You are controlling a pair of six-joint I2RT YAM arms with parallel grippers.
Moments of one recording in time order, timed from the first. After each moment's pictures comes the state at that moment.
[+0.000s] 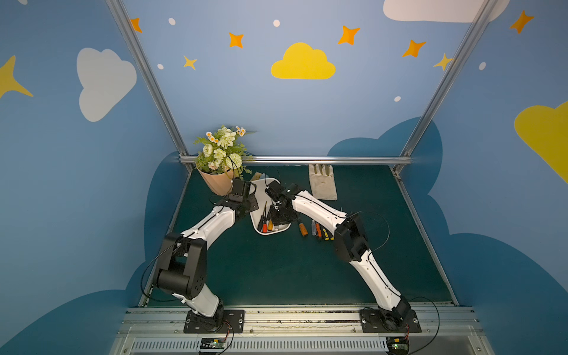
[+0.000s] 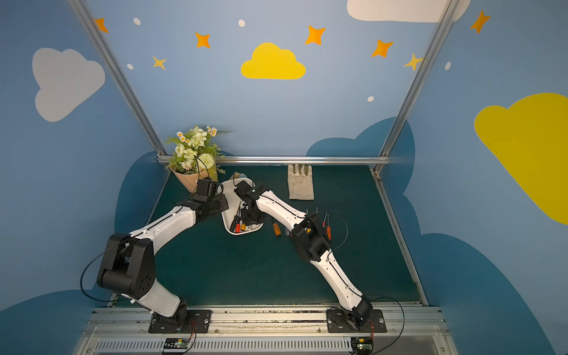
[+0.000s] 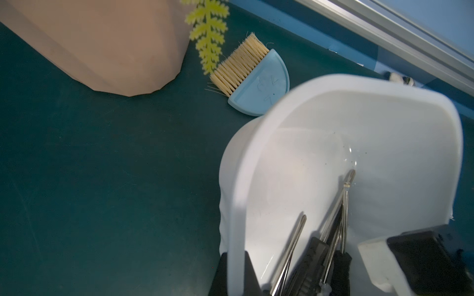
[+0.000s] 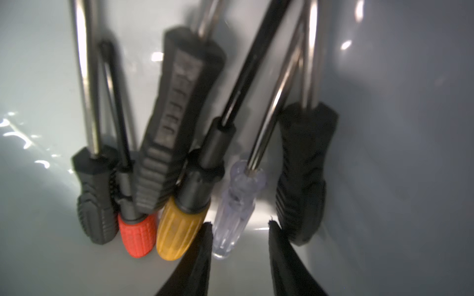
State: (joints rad) left arm -0.23 1.61 1.08 -0.30 -0.10 -0.52; right arm 0.86 2.51 2.36 -1.16 -0.08 0.51
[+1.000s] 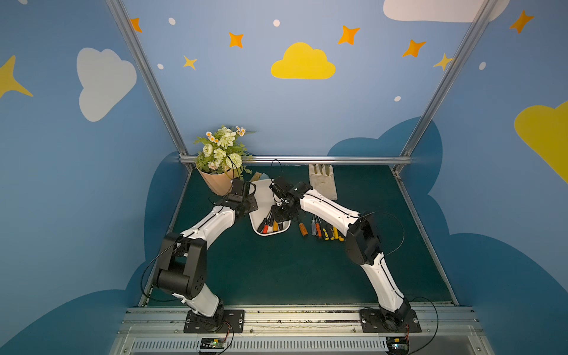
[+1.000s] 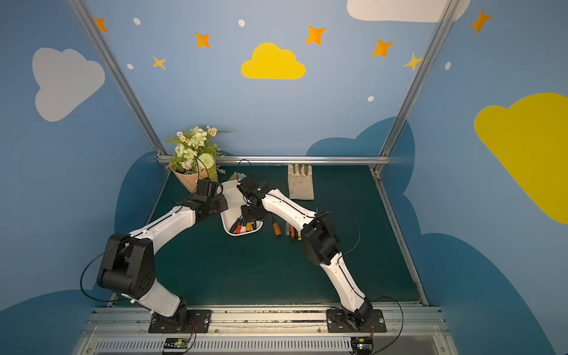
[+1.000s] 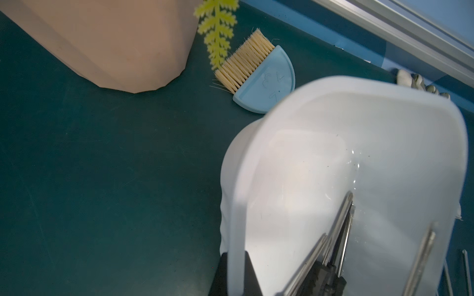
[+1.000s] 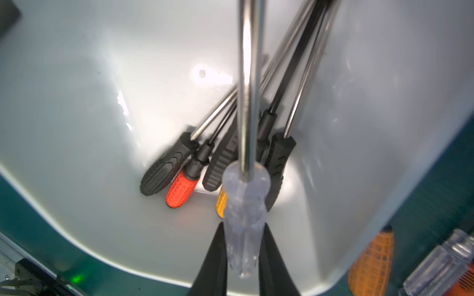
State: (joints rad) left arm -0.23 1.61 1.08 -0.31 -0.10 -0.52; right arm 0.86 2.31 2.14 -1.02 -0.11 0.44
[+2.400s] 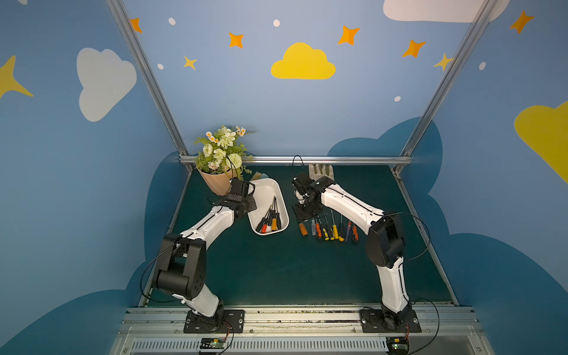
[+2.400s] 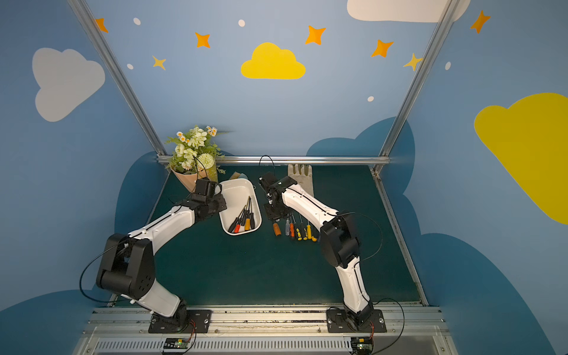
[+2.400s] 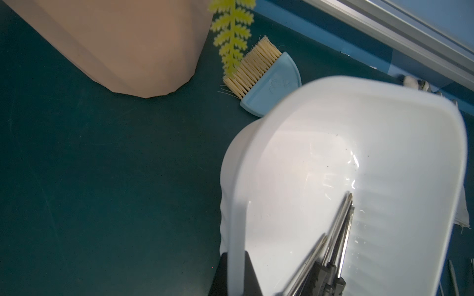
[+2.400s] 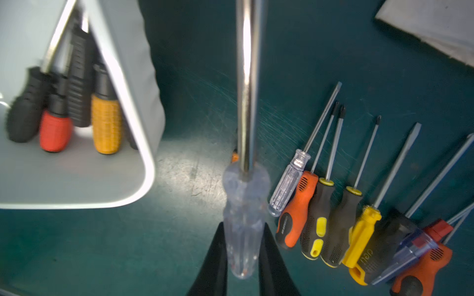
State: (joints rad) left arm -0.22 1.61 1.08 -0.32 -0.12 -0.52; right arm 0.74 2.12 1.90 -1.14 0.02 0.29
